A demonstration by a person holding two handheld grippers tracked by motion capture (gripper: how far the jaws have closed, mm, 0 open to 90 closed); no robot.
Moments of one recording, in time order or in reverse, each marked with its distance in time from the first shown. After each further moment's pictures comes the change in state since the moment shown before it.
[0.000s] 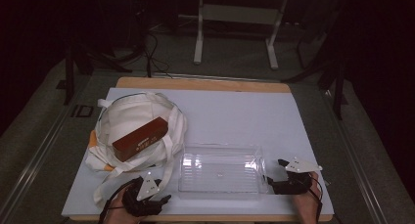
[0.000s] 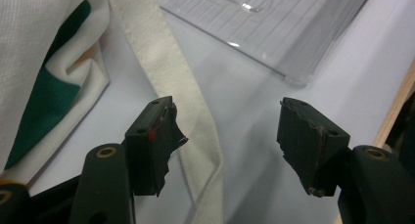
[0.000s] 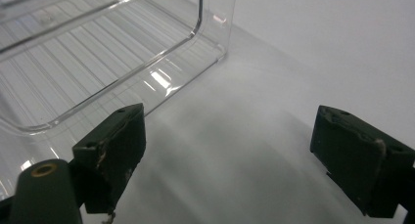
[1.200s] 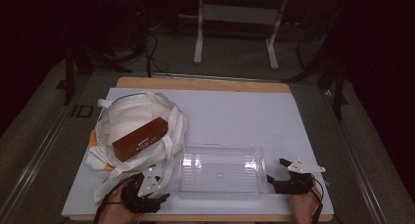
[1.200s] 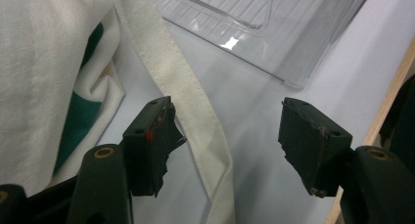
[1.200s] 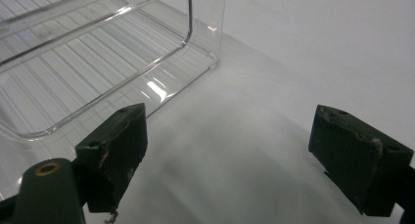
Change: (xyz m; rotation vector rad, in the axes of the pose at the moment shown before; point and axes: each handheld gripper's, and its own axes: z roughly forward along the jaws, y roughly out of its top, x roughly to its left) left arm 0.006 0.017 -0.014 0.061 0.001 0.069; right arm -0.002 -0.002 -0.003 -0.033 -0.016 0.023
